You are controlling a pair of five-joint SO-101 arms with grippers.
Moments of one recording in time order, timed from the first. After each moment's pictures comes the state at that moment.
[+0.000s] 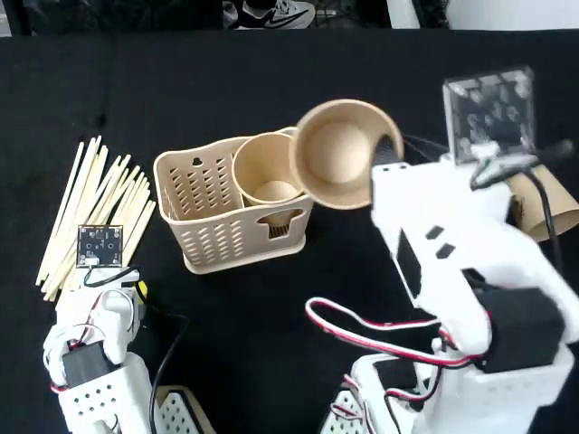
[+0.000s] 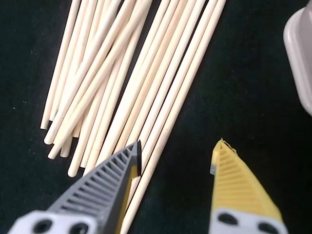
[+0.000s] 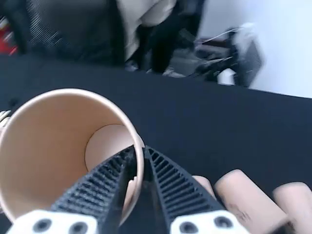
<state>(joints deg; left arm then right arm) -28.1 -103.8 95.9 67.1 -22.6 -8.9 -42.6 -9.1 88.6 4.6</state>
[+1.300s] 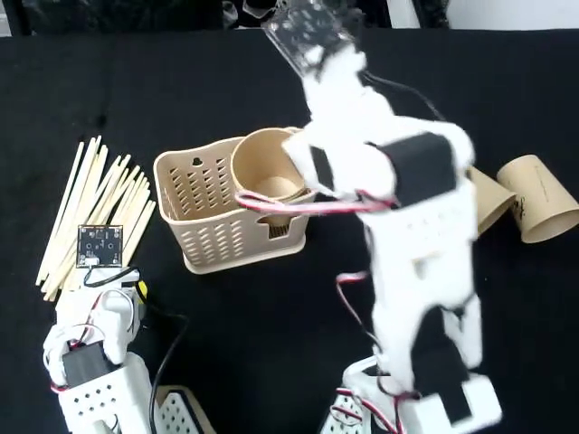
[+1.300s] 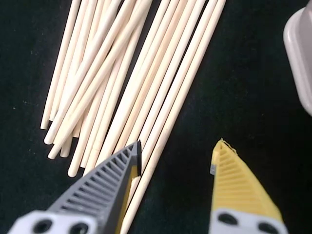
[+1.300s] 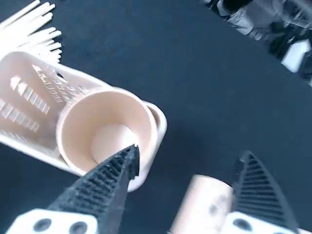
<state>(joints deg) -28.1 -103.8 95.9 67.1 -22.6 -18.4 -14.5 -27.0 99.1 20.4</state>
